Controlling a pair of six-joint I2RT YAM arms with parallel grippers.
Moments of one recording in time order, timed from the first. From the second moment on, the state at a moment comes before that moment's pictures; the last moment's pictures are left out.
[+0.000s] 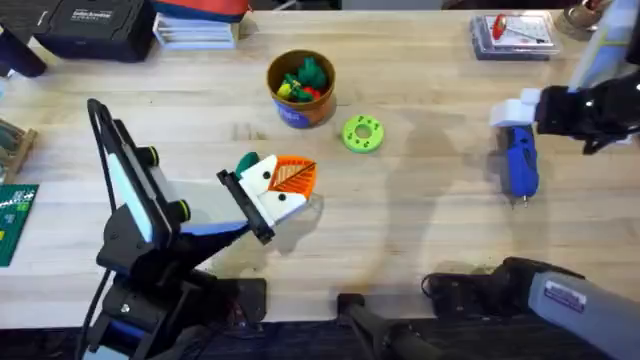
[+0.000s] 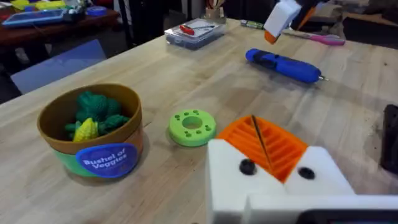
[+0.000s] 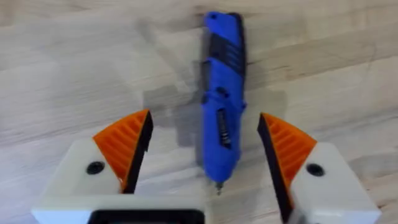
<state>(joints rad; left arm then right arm) -0.32 0.01 0.01 -0.06 0.63 0.03 -0.25 1.19 0.96 -0.90 0.08 -0.06</state>
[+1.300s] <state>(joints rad) -0.32 0.01 0.01 -0.06 0.63 0.02 -0.40 1.62 0.96 -0.68 -0.08 -0.44</state>
